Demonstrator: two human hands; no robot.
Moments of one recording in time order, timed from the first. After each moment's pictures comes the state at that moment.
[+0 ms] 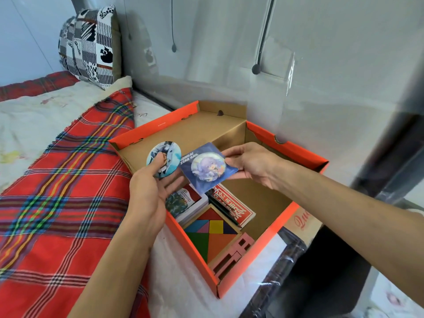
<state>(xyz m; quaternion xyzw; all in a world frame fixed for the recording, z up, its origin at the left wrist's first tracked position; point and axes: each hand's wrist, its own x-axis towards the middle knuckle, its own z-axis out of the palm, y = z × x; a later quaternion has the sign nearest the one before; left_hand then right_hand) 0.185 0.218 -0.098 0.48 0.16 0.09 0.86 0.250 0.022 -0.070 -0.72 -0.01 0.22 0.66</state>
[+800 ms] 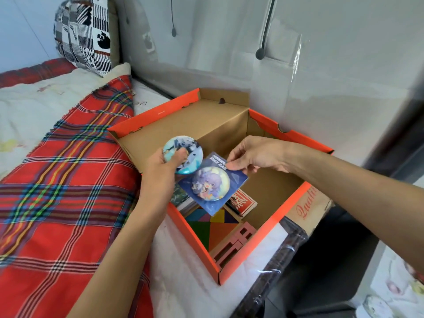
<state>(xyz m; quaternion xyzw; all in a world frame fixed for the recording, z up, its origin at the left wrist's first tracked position) 0.183 0.210 -0.110 0.68 0.11 0.12 0.72 0.255 0.006 -0.069 -0.85 -0.14 0.29 0.41</state>
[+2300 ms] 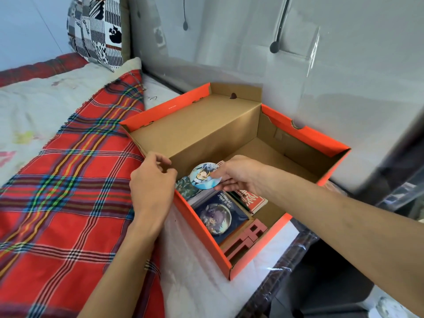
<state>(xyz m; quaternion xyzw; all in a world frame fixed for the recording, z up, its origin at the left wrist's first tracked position) 0.161 0.238 -0.120 0.87 0.19 0.25 0.39 0.233 0.068 -0.113 -0.76 0.06 0.32 0.56</state>
